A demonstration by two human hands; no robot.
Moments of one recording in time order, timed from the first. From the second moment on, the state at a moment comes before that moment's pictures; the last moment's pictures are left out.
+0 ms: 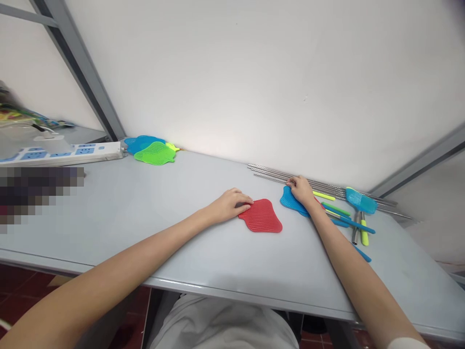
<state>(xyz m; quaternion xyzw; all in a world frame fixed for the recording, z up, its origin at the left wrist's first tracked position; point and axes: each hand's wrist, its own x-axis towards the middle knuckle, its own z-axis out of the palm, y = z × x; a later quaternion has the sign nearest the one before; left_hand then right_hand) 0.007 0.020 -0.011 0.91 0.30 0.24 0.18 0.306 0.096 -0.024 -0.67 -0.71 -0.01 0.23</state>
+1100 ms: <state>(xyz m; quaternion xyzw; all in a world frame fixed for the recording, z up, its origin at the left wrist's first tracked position) 0.006 0.020 -0.012 0.90 0.31 0.23 0.19 0.307 0.098 -0.026 -0.59 -0.76 0.02 0.28</state>
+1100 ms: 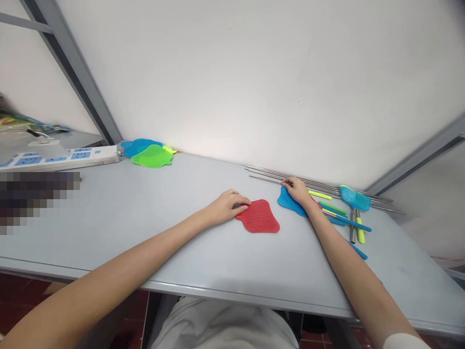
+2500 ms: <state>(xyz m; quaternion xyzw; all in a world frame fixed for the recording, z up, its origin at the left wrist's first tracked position) 0.021 -0.017 -0.001 0.93 0.31 0.17 0.12 0.369 0.077 0.006 -0.69 -0.67 0.22 0.18</state>
